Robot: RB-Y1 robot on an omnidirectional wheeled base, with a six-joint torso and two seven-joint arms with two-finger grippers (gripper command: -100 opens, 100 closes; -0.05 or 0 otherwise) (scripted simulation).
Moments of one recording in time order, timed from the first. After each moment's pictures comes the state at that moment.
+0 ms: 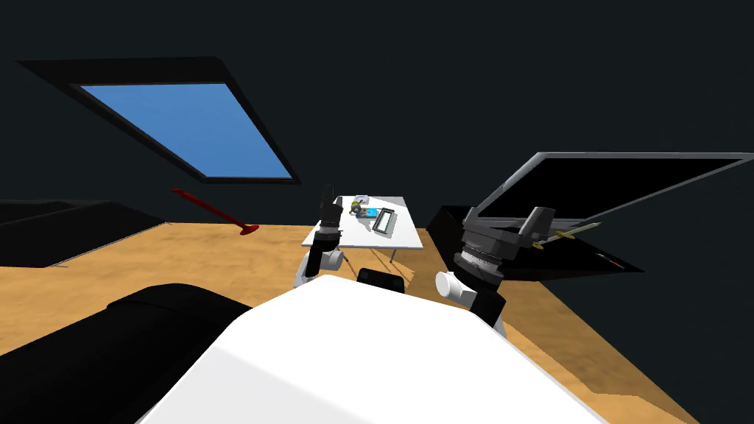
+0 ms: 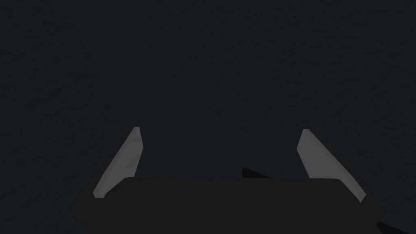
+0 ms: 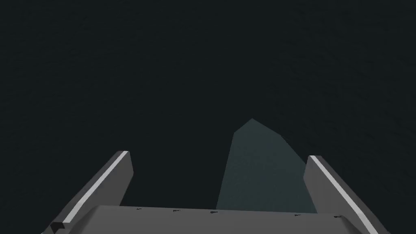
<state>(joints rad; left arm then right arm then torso) 0.47 -0.01 -0.07 -2.35 -0.10 -0.36 -0.15 0.47 0.04 0.01 -2.31 -0.07 -0.61 -0.05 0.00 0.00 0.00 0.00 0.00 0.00</state>
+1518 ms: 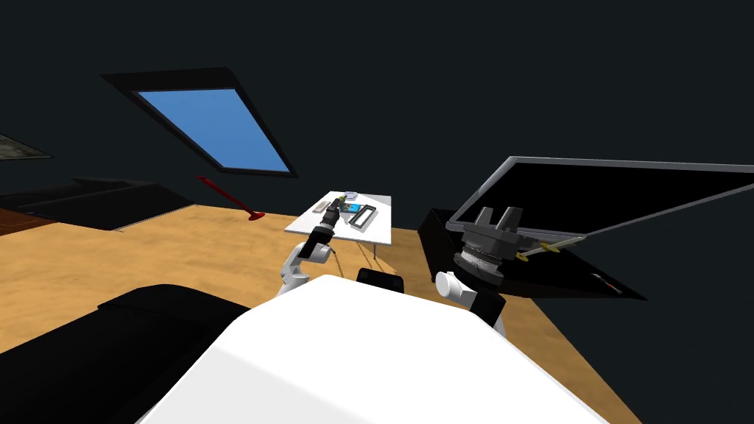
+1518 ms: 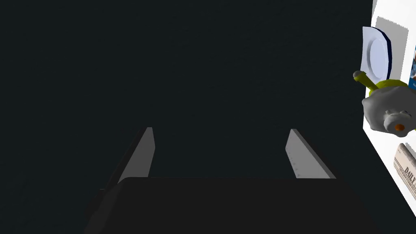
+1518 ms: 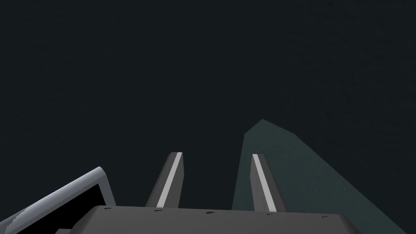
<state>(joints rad) 0.39 0.27 0.08 -2.18 0.01 0.00 -0.07 0.47 0.04 0.01 -2.31 -0.07 -0.61 -0.05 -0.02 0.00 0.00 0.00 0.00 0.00</state>
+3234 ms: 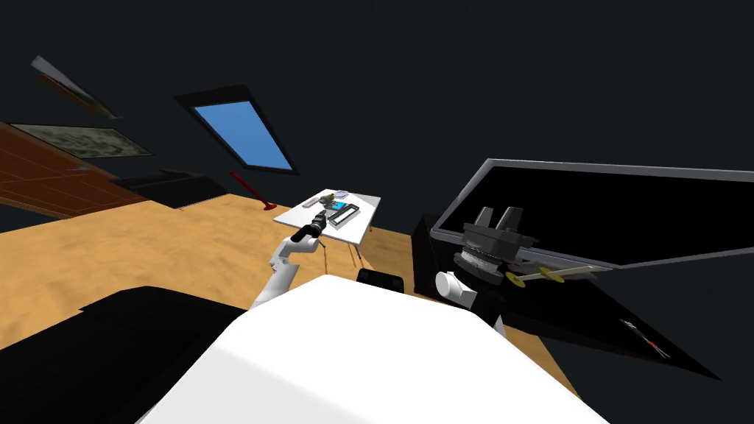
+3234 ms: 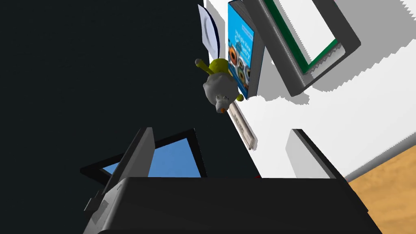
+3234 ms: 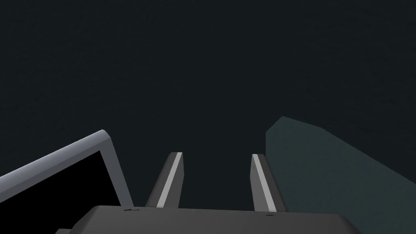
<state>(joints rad) 0.29 0.38 0.29 -1.95 0.16 0.51 0.05 0.47 0.04 0.01 -2.31 -0.07 -0.61 -0.05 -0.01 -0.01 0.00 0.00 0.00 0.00</state>
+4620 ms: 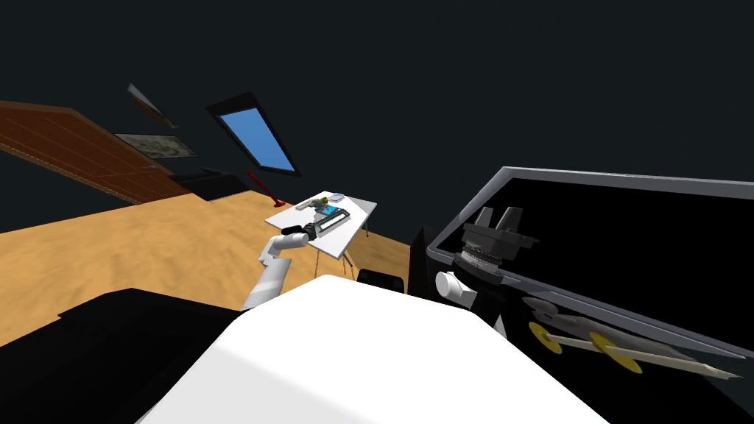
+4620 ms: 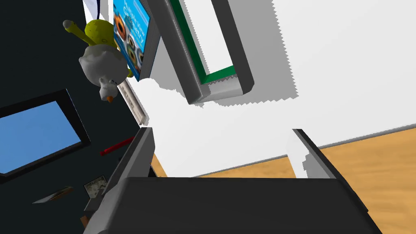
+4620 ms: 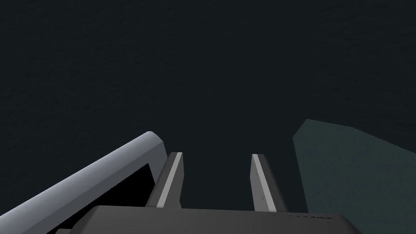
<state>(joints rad) 0.21 0.43 0.46 -1.77 0.28 0.91 0.14 0.47 0.04 0.01 -2.31 -0.07 -0.61 -0.05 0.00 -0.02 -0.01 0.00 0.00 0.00</state>
